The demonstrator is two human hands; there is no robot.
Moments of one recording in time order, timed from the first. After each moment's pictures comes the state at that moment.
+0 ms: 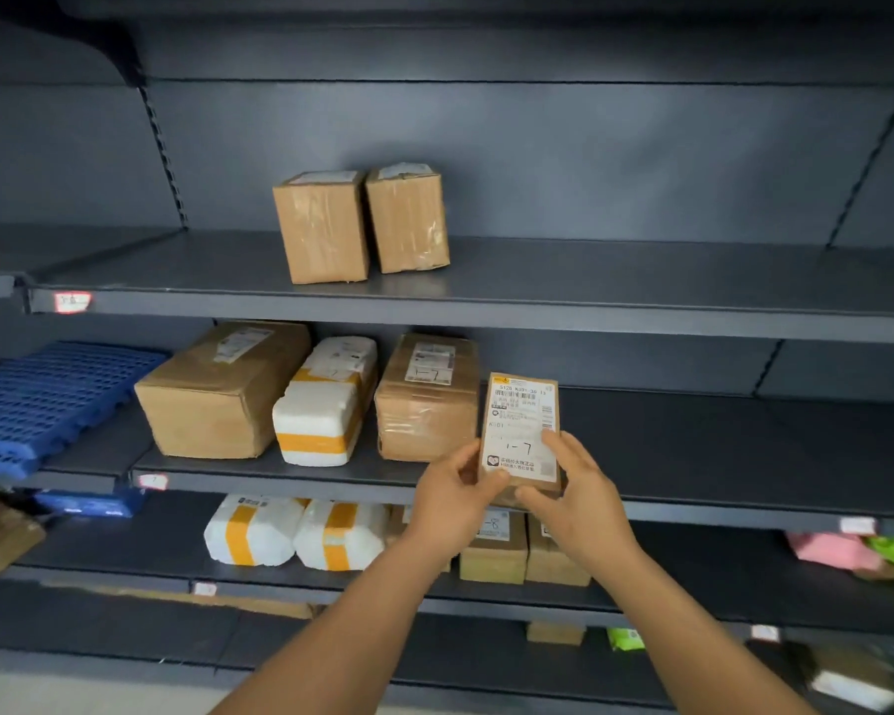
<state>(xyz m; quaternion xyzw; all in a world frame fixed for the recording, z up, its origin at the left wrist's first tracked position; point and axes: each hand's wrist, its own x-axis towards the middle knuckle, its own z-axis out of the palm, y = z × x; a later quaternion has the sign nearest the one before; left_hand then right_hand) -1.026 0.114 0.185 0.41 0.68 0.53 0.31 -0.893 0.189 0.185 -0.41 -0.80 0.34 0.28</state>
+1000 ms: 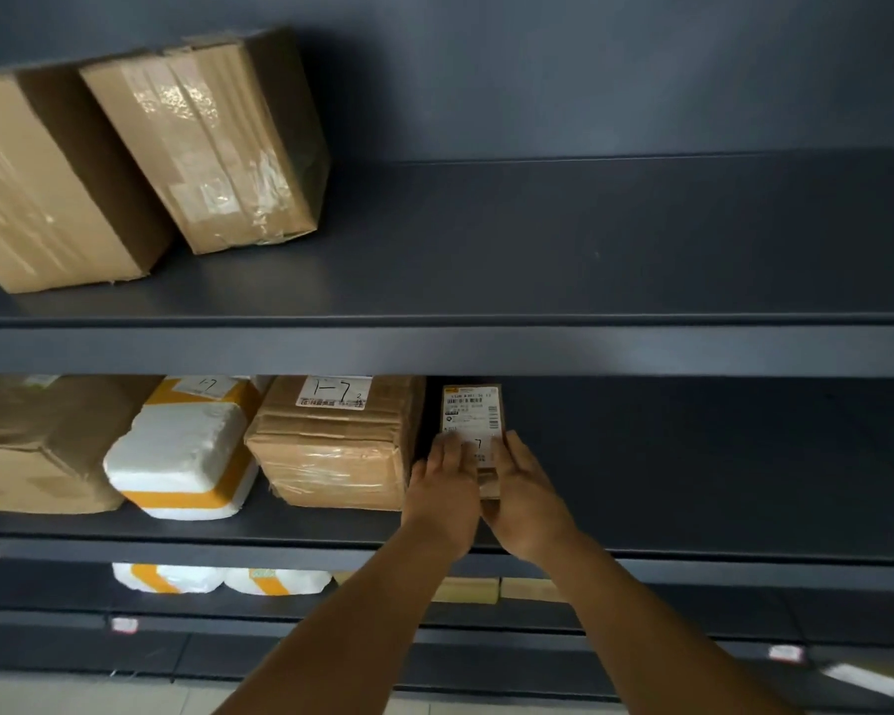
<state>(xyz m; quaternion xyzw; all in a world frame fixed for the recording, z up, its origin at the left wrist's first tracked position) -1.059 0.331 0.090 0.56 0.82 -0.03 0.11 -0.961 0.390 0.079 -0.43 -0.86 0.27 0.01</state>
